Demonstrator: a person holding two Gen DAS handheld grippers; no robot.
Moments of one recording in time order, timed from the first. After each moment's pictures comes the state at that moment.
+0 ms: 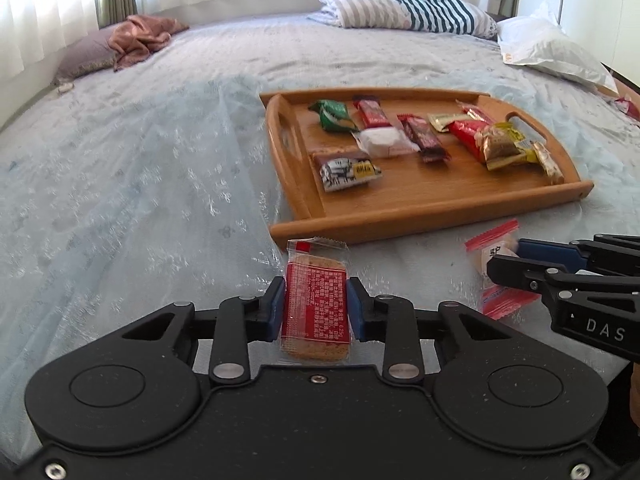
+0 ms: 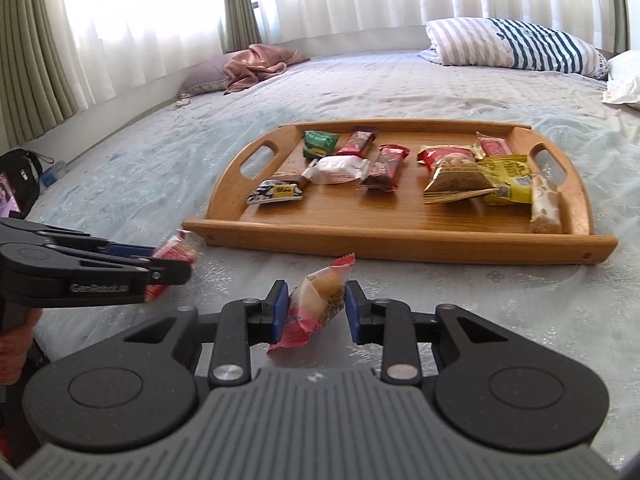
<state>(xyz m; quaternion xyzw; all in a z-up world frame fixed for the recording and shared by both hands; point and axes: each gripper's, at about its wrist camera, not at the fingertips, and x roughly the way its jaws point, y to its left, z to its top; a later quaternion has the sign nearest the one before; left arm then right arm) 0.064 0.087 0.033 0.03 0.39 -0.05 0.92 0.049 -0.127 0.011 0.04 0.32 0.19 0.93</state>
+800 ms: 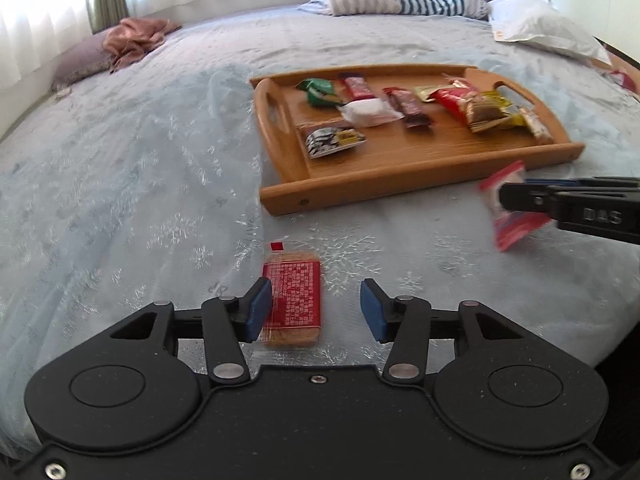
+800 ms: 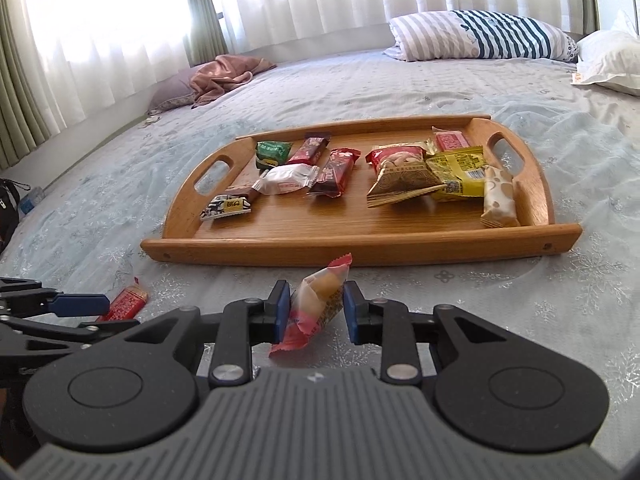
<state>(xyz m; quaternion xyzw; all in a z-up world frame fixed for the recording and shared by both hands) 0.039 0.077 0.017 0.06 0.40 -0.05 0.91 0.057 -0.154 0.009 0.06 0.33 0.15 0.93</state>
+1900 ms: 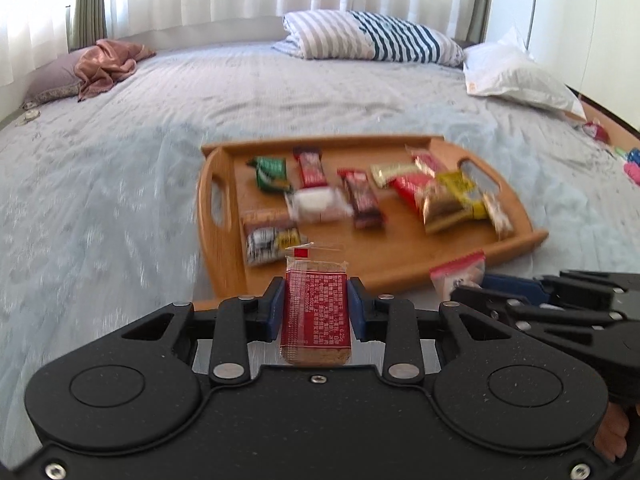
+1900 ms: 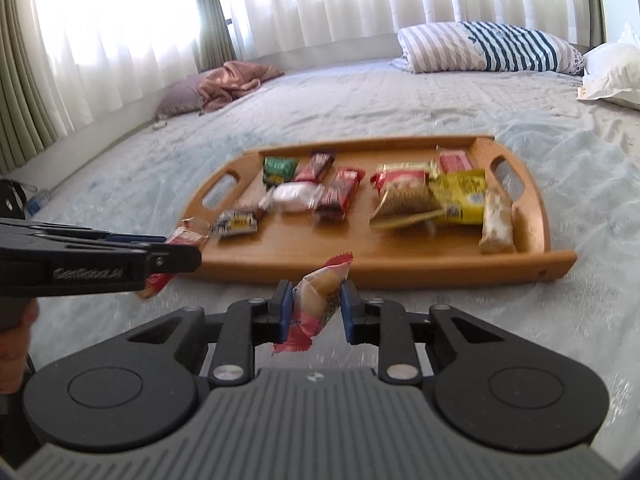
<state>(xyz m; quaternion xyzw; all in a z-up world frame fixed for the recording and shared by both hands) 0.091 0.043 0.068 0.01 0.35 -0.10 0.93 0.062 -0.159 0.029 0.06 0.31 0.16 0.94</state>
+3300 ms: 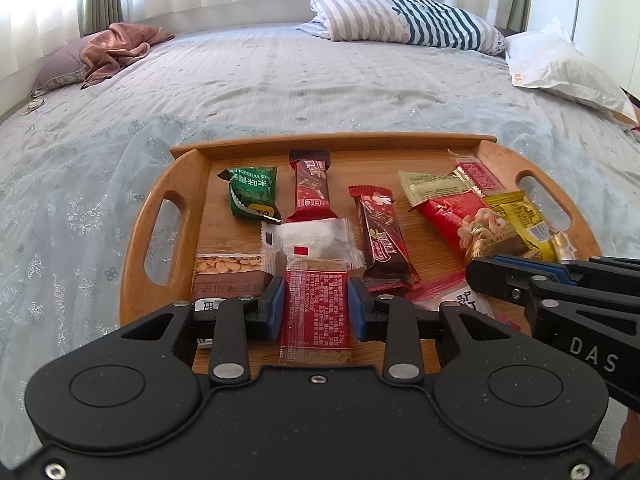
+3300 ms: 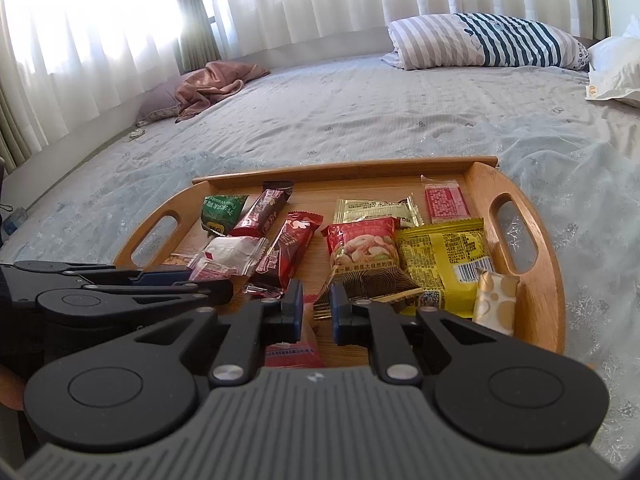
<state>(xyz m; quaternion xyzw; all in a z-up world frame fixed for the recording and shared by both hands) 0.200 -0.009 0.015 0.01 0.38 -0.04 0.93 0.165 -0.180 0.018 0.06 0.32 0.16 0.93</state>
